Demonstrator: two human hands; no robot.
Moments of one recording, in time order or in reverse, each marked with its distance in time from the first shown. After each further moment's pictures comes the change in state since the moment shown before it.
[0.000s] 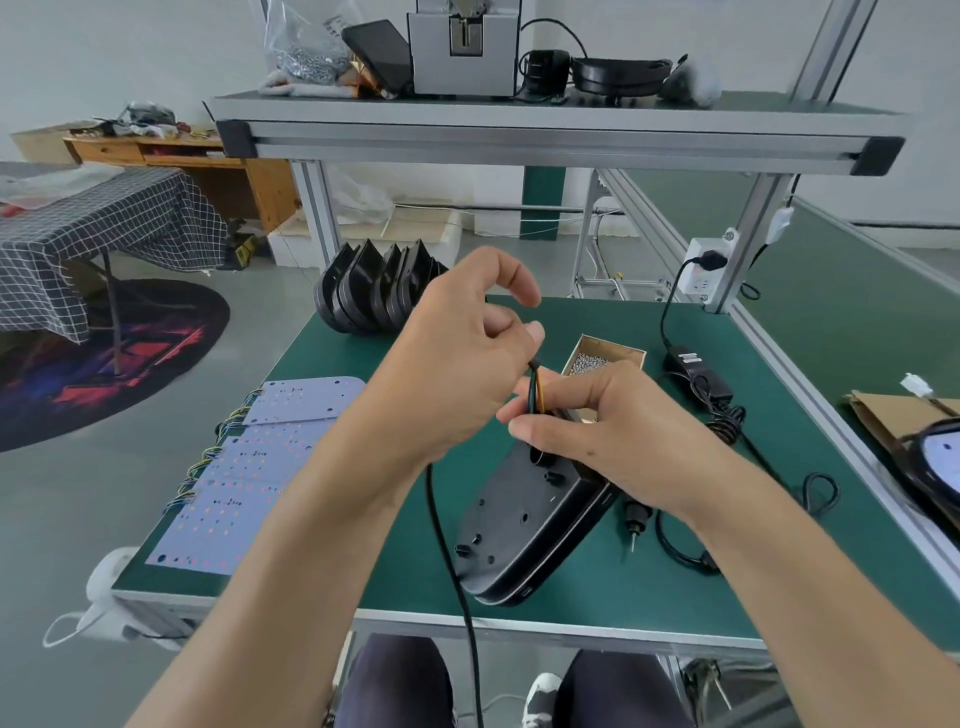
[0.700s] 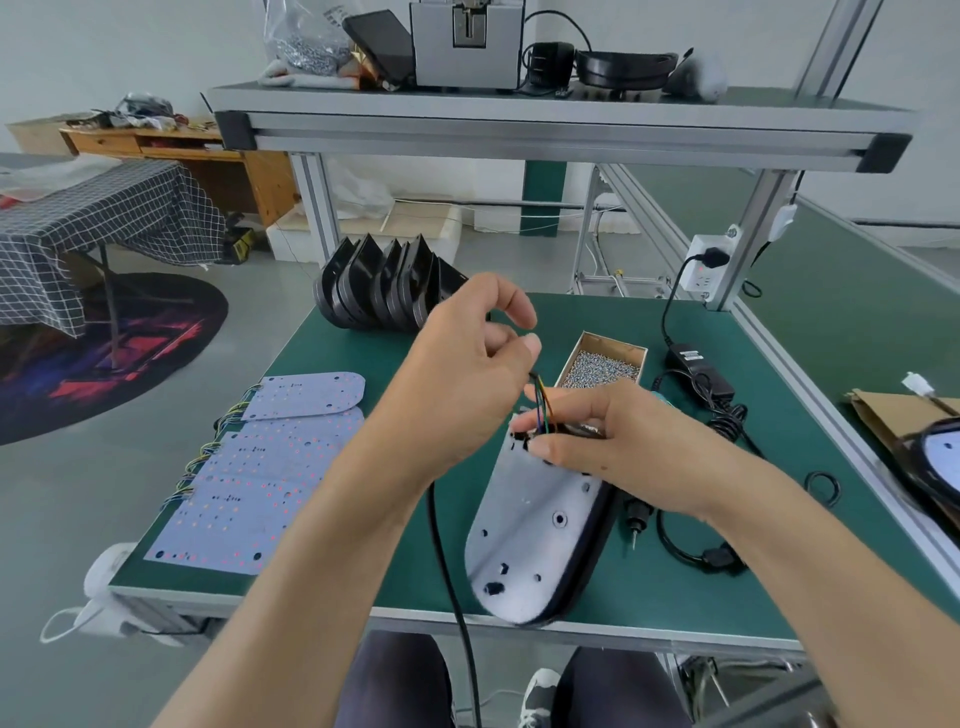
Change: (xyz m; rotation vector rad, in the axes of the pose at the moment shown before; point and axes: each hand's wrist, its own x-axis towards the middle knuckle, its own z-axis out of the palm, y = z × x) left_hand -0.006 -0.015 0.008 0.024 0.026 -0.072; right_hand -0.001 0.009 -0.011 -0.210 -0.128 0.033
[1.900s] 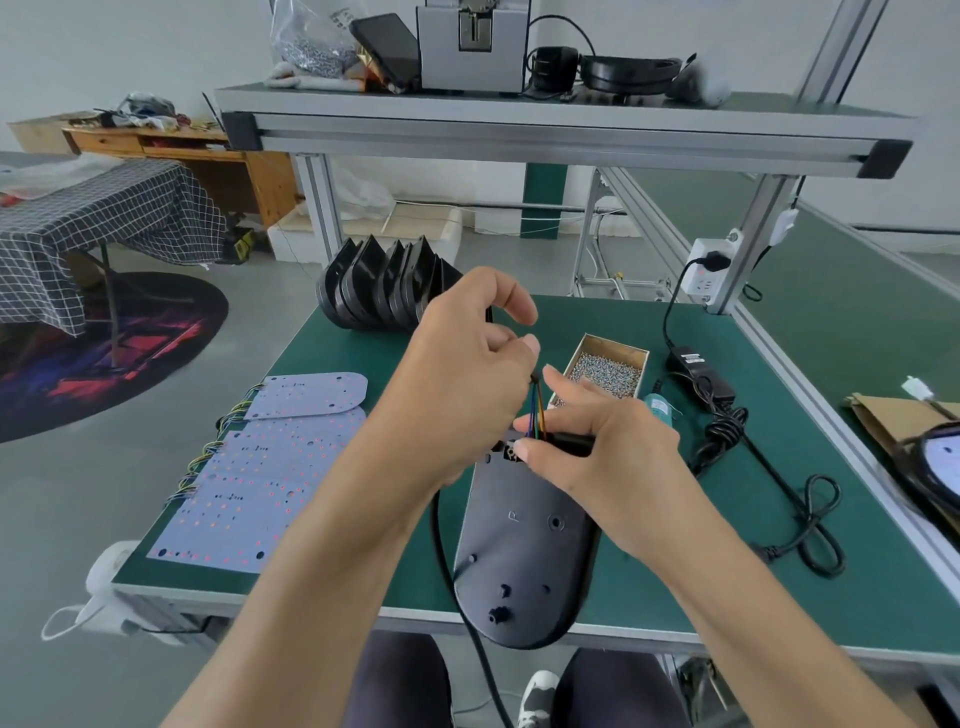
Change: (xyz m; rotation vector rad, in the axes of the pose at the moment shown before) left_hand -0.007 0.013 -0.001 -0.052 0.056 -0.020; right_hand -0.006 -0.012 0.043 -0.108 0.390 0.127
